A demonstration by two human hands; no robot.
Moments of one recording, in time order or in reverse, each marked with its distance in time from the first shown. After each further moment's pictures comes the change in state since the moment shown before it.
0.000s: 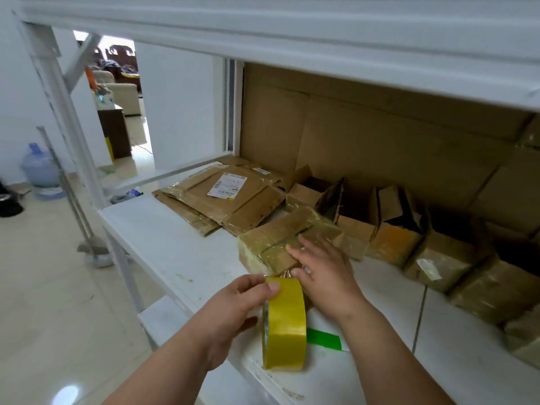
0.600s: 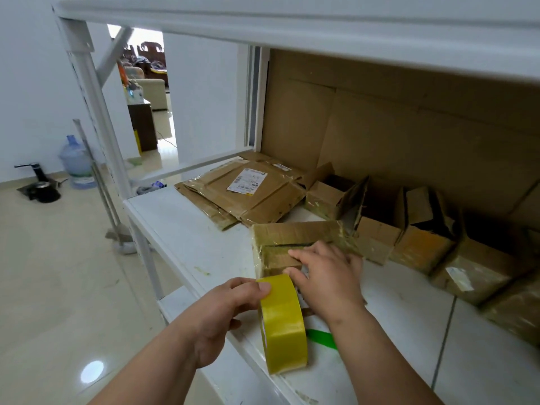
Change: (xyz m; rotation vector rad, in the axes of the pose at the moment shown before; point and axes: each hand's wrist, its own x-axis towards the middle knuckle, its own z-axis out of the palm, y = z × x) left_hand -0.010 -0.001 -0.029 -0.004 0.057 -0.008; right_hand 0.011 -0.021 0.022 -0.138 0.143 0.001
